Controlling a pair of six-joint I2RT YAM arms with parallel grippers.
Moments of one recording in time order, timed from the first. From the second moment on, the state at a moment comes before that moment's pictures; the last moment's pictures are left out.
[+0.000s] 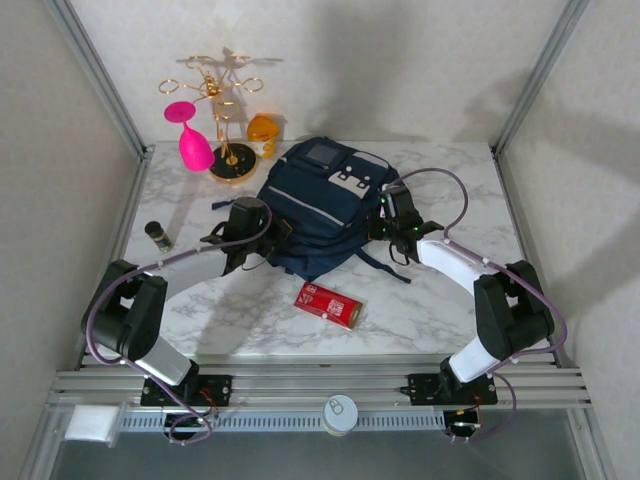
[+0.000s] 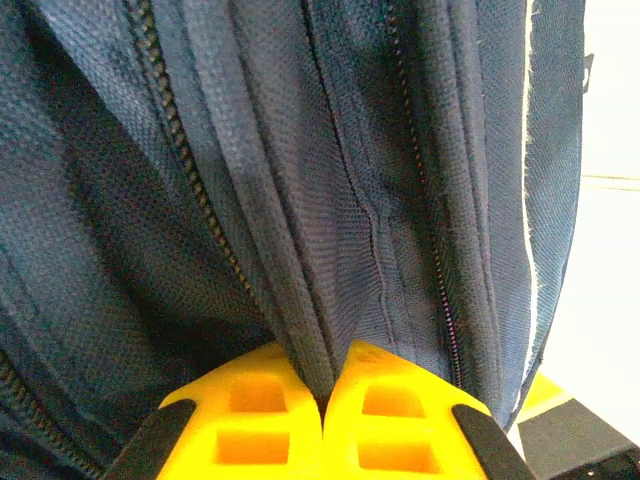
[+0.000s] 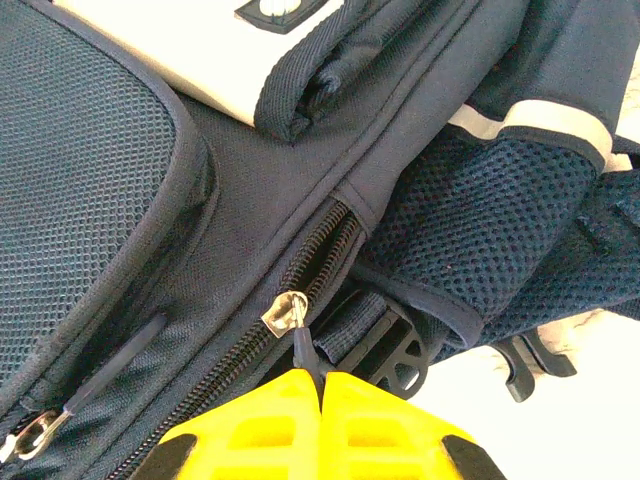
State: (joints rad) left arm -0.40 1.57 0.85 0.05 0.20 -1.22; right arm 0.45 1.56 0.97 -0.18 0.06 0.37
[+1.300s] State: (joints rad) left arm -0.40 1.46 0.84 -0.03 0.19 -1.13; right arm 0.42 1.75 1.26 -0.33 -0.24 0.49
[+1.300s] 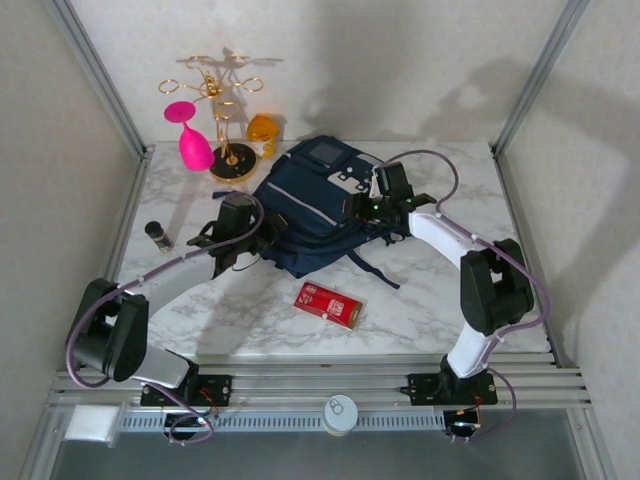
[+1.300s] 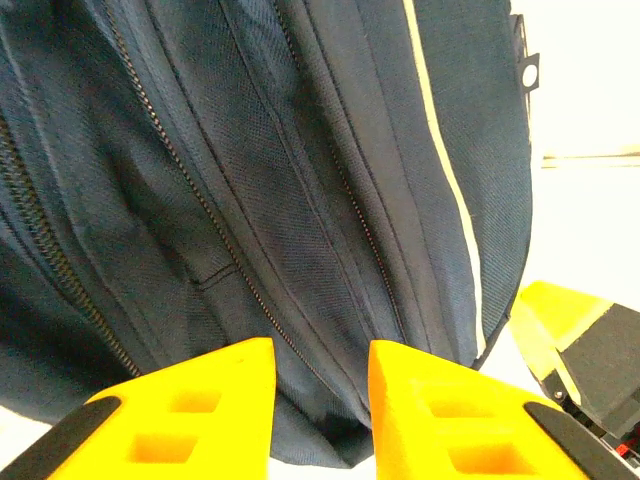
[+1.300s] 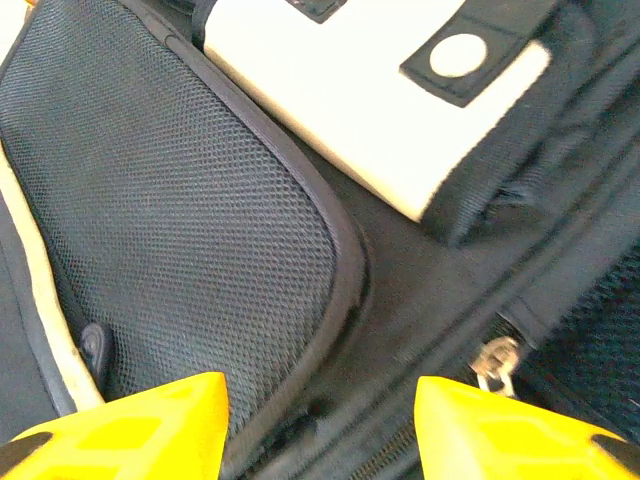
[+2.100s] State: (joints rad) left arm -0.39 1.74 1.03 0.05 0.16 -1.13; right arm 0.37 1.90 1.41 -0.31 -0.35 0.46
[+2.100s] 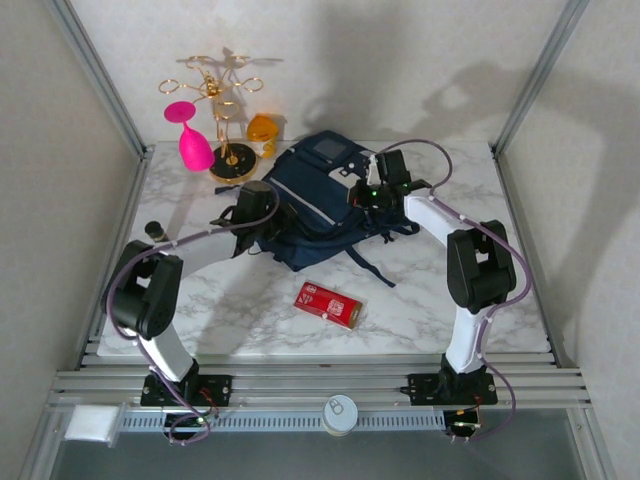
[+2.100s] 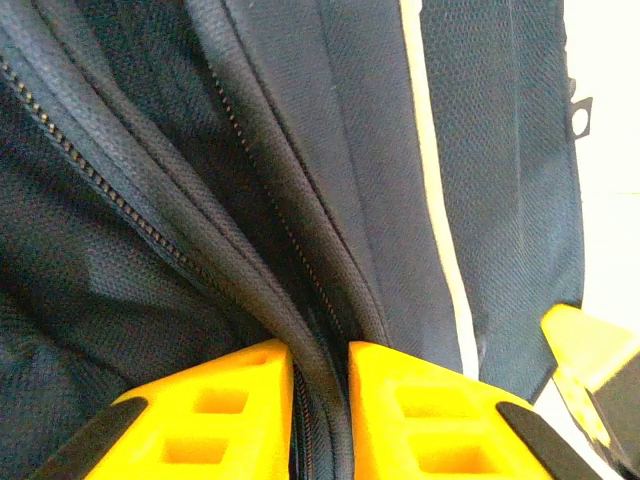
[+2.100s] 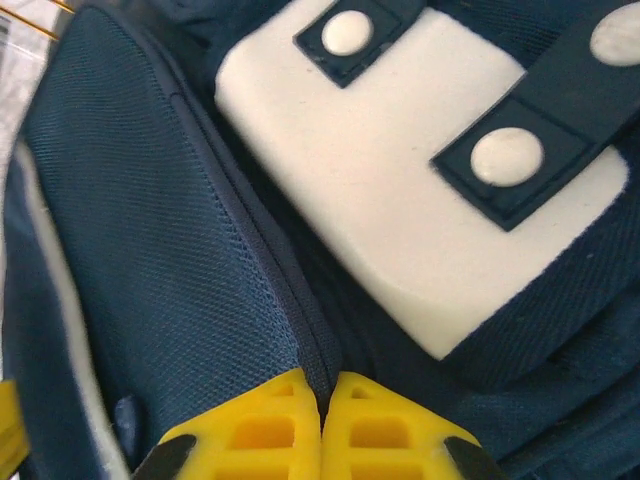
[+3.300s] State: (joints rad) left arm -0.72 1.62 1.13 -0.17 -0.06 -1.24; right arm 0.49 1.54 0.93 0.10 -0.08 1.13
